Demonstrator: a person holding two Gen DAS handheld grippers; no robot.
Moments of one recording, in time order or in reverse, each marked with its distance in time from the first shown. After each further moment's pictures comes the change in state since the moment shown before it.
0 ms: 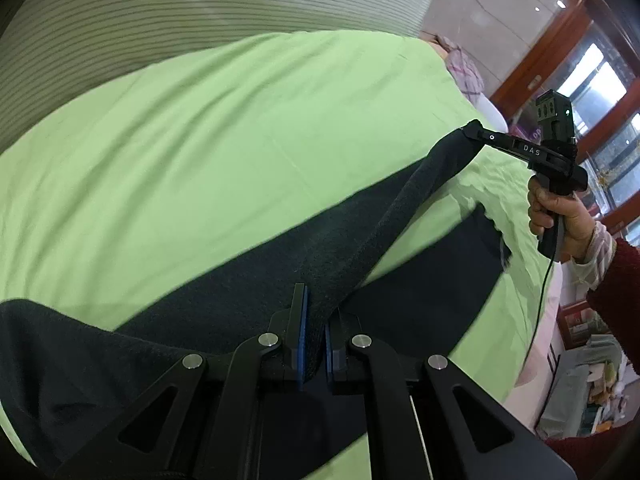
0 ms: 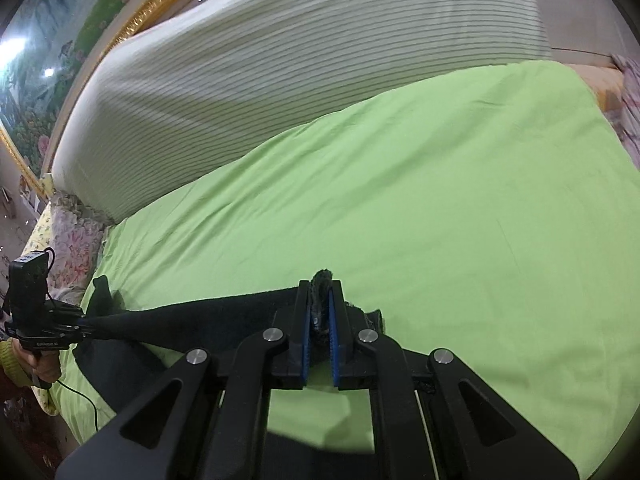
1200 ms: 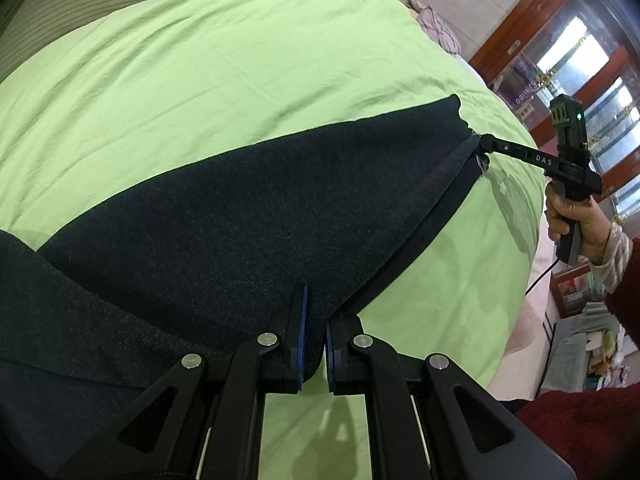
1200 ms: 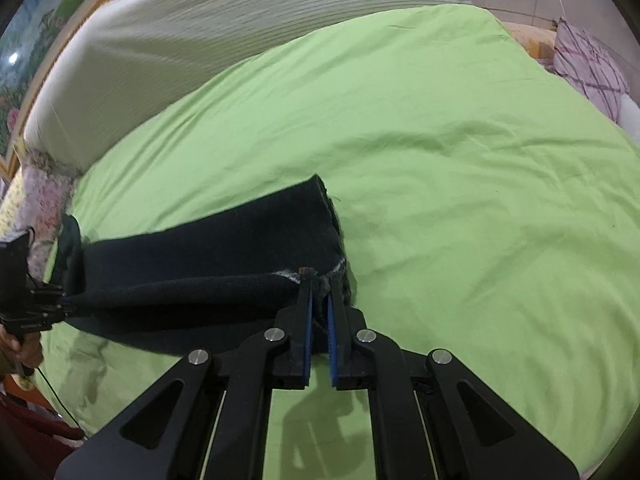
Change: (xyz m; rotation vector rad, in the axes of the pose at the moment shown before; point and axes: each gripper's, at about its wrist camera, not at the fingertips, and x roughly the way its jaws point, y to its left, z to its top) left arm 0.041 -0.043 -0.086 0.067 0.081 -0.043; right arm -0.052 -0.001 -0.121 0.039 0.103 -0.192
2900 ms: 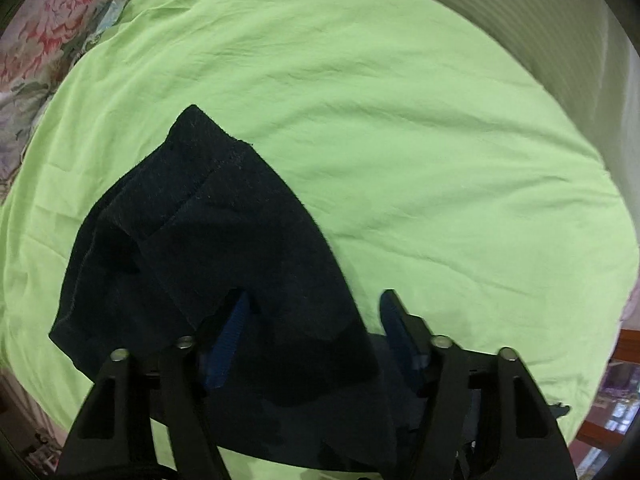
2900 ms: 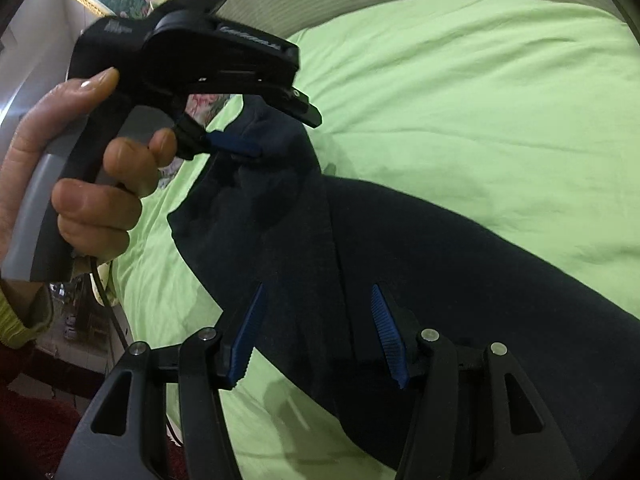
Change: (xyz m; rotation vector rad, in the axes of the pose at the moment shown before) left arm -0.062 0.201 0.073 -1.002 0.050 0.457; right arm 0.130 0.325 0.001 -0.364 0.323 0.555
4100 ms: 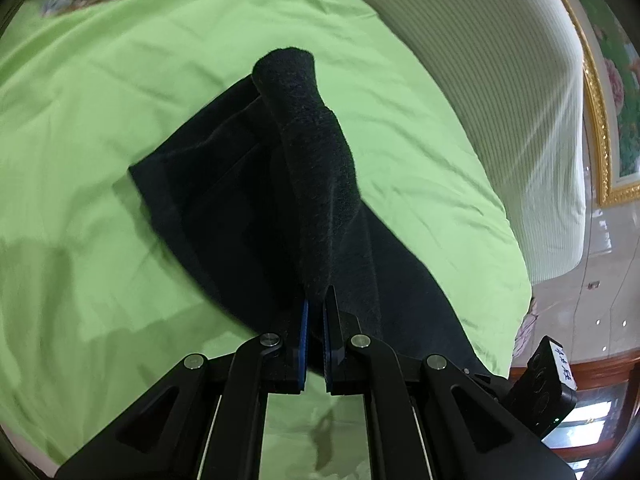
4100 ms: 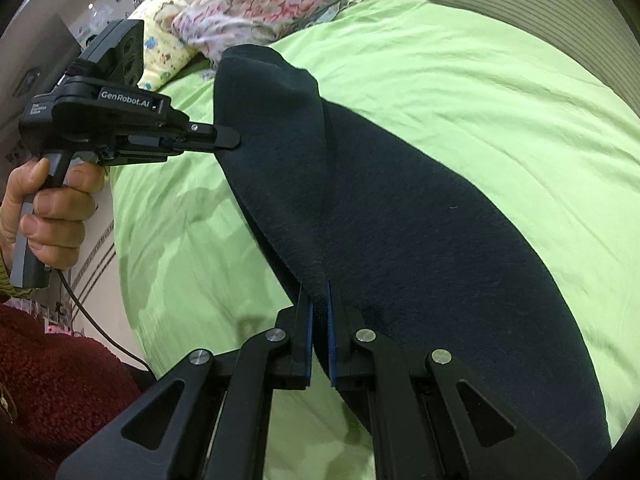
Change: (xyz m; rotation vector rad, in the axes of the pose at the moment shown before) left arm -0.009 0.186 -0.131 -0.232 -0.173 -0.510; right arm 0.012 0.064 -0.009 -0.416 0.210 -0.069
